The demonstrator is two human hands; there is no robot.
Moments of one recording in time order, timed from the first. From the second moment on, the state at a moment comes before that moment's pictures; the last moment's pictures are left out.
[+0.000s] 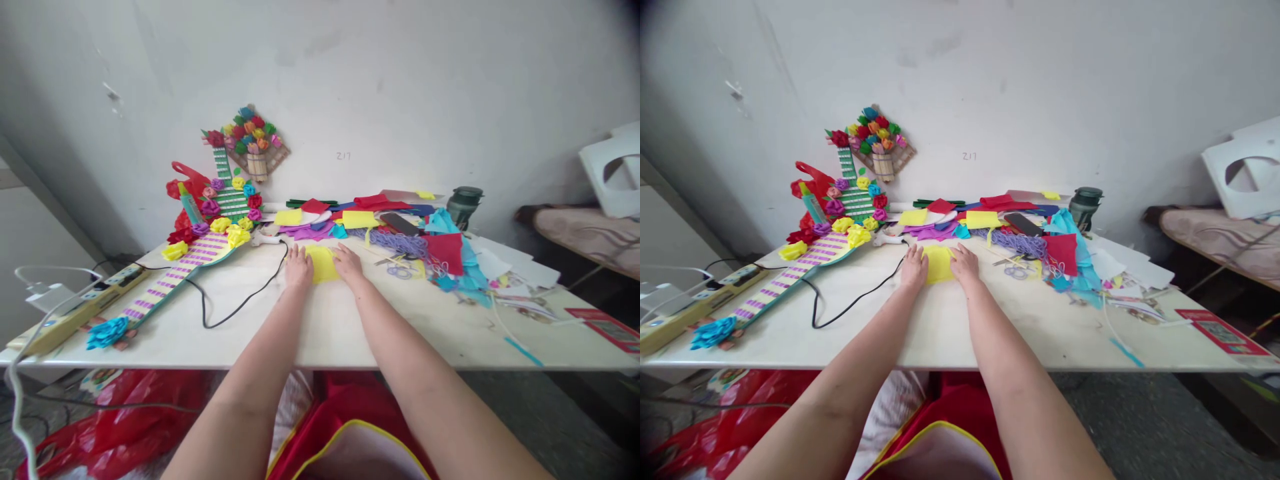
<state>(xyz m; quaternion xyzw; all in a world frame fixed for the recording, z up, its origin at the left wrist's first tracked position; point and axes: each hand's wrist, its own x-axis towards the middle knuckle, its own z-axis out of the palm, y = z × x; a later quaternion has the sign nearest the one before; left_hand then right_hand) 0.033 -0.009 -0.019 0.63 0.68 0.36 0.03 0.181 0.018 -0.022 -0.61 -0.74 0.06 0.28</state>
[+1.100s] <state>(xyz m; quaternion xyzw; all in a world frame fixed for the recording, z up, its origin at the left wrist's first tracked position) 0.016 0.005 -0.017 0.32 0.58 0.69 0.30 0.192 0.030 -0.023 -0.67 -0.59 0.17 0.42</state>
